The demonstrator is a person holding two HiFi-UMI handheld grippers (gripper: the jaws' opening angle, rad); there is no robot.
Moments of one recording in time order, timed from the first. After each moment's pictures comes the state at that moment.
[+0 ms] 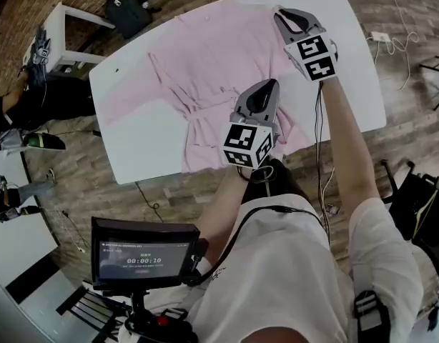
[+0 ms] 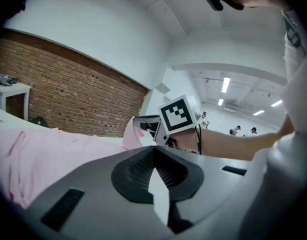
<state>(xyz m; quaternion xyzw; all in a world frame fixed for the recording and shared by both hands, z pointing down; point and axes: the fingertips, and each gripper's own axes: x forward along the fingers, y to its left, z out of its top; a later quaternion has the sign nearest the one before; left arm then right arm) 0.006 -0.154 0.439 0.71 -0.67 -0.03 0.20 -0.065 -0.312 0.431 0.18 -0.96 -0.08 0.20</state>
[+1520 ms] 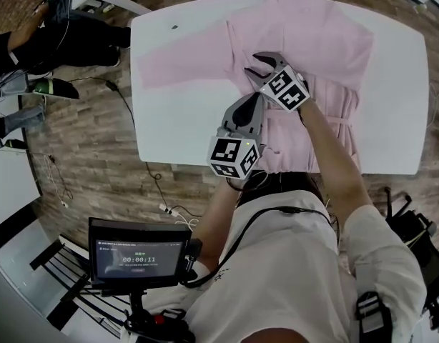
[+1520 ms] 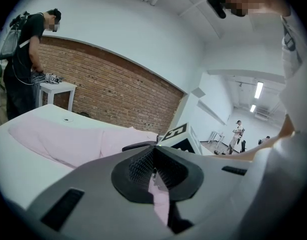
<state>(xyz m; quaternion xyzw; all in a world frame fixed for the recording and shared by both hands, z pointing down) -0.236 0.014 0.502 0.58 -0.77 -0.05 0.26 -0.322 -0.025 0.601 -0.14 -0.95 -0.02 0.29</state>
